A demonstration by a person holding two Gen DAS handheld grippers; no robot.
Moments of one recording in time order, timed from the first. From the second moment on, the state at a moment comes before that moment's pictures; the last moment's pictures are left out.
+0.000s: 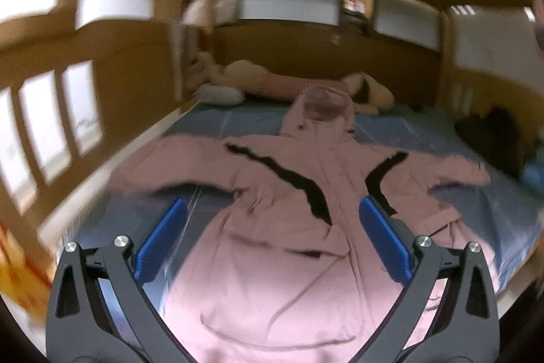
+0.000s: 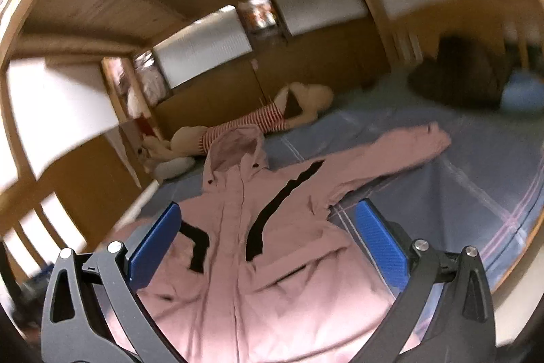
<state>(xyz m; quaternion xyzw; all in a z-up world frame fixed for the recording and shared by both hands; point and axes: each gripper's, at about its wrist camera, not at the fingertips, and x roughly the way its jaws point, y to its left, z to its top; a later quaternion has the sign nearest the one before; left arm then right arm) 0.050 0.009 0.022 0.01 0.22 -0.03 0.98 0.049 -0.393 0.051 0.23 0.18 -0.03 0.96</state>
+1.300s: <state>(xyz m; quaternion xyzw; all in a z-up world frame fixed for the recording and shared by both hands) 0.274 0.019 -0.048 -0.07 0.39 -0.02 0.92 0.306 -0.734 -0.184 0.60 0.24 -0.17 0.74</state>
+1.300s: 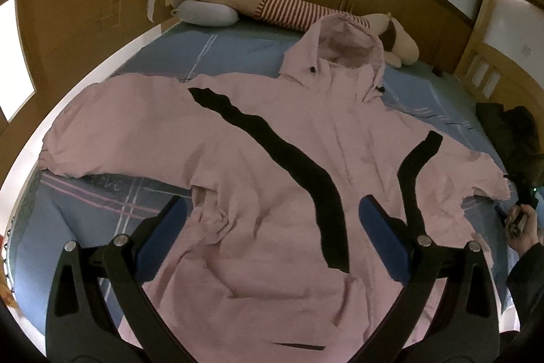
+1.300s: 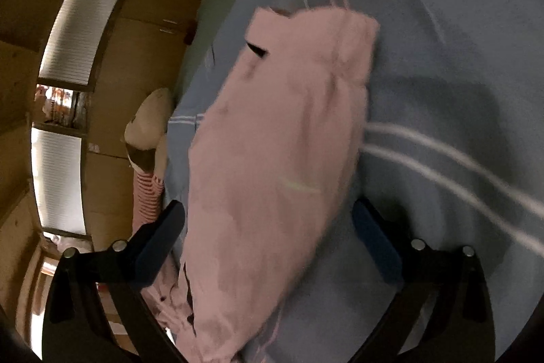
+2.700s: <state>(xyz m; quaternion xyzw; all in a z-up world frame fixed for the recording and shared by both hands) 0.273 0.075 -0.026 -0.12 0.35 0.03 0.93 0.365 -0.458 0.089 0.29 0.11 -0.10 0.94</state>
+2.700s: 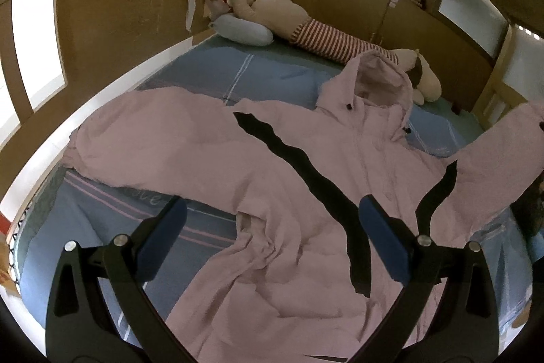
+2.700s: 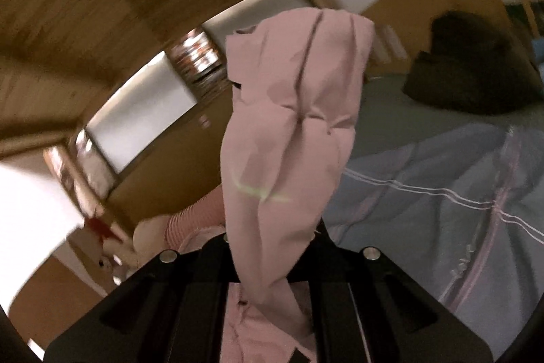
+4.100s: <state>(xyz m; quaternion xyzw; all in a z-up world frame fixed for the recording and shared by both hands) 0.267 0.134 -0.004 -0.20 0.33 0.02 0.92 0.447 -0.121 -0.081 -0.05 0.35 0.01 0.94</state>
